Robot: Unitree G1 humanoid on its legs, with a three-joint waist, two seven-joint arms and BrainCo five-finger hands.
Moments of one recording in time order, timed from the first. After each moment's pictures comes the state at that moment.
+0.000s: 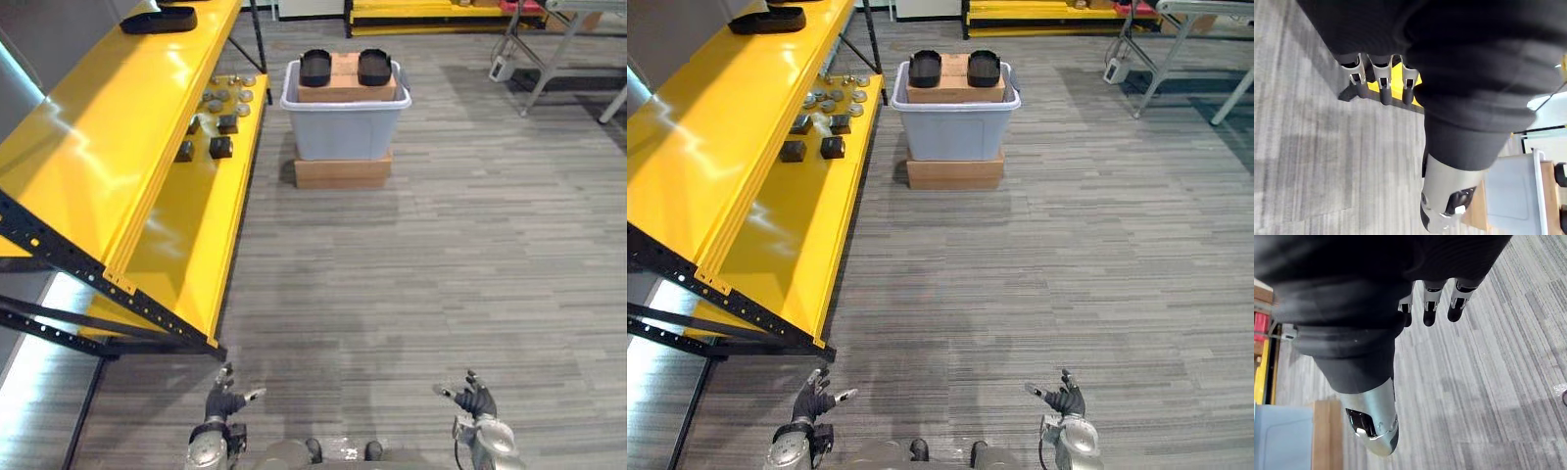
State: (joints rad) left arm 0.24 0.13 0.01 0.56 -0.07 -0.14 0.12; right arm 0.07 -0.12 -0.22 0.77 0.12 -0.10 -0.11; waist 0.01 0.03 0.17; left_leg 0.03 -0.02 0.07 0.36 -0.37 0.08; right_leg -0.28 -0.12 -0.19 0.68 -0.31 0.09
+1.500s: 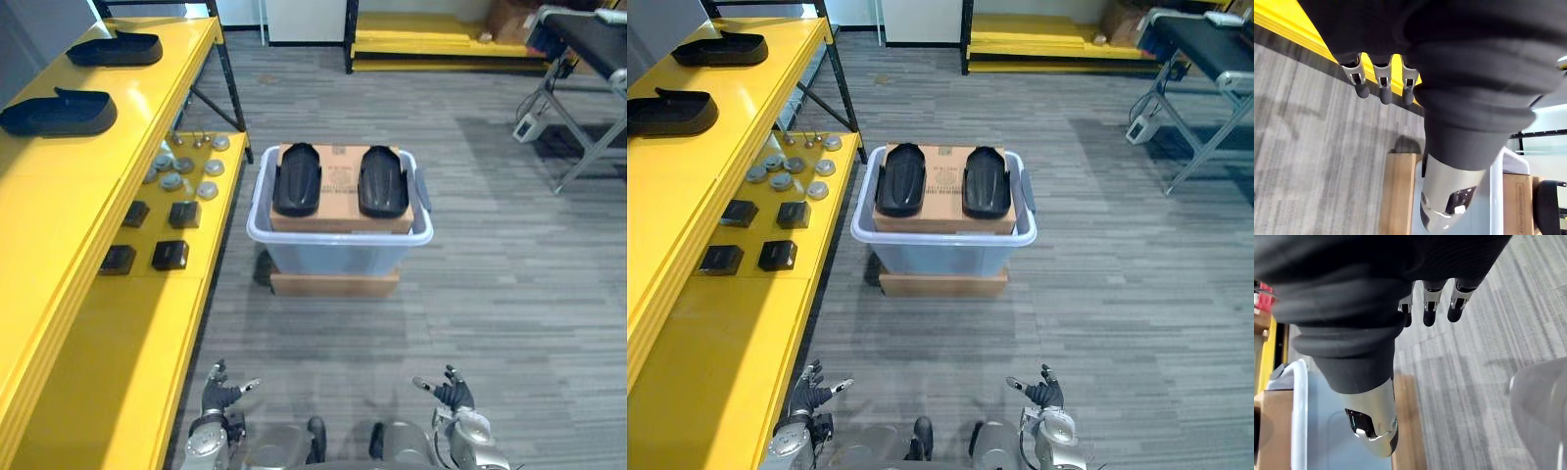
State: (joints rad) left arm 0.18 0.11 0.03 0.64 -0.10 -0.13 0.16; right arm 0.05 -0.09 -0.14 0.84 0.15 -0.10 -0.13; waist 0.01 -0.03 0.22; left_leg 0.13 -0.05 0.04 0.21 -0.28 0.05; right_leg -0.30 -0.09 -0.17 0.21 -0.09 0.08
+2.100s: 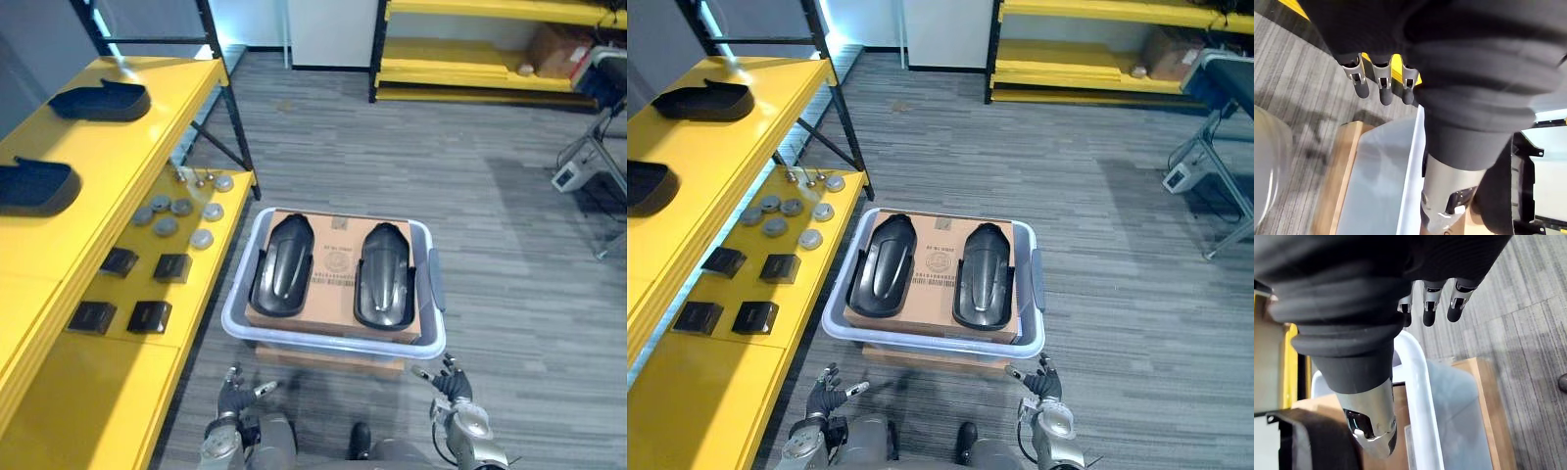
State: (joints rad) left arm 0.13 0.06 -0.01 0.70 -0.10 -0.13 0.15; right arm 0.10 -0.11 -0.23 0.82 0.16 -0.10 -0.15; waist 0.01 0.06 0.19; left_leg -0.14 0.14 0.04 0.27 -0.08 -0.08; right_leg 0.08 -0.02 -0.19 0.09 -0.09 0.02
